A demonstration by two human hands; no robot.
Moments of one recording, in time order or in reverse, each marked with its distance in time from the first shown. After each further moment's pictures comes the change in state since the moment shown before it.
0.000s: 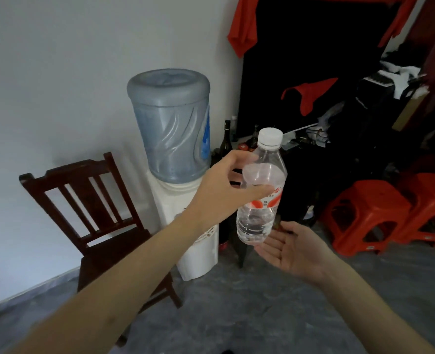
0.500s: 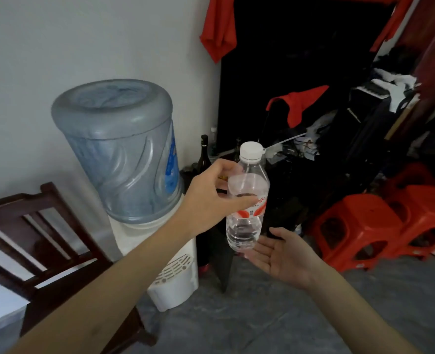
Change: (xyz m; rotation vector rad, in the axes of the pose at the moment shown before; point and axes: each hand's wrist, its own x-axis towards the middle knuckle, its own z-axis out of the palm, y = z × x) left_hand 0.185 -0.066 0.027 0.030 -0.017 -0.024; right_hand 0.123 -0.146 -0.024 -0.008 0.056 0.012
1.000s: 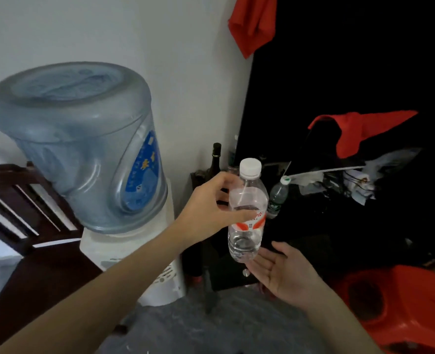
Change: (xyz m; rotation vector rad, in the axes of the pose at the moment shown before) left_hand 0.164 -0.068 0.082 -0.043 0.222 -0.174; right_hand 0.151 -0.184 -0.067 -0.069 -0.119 0.250
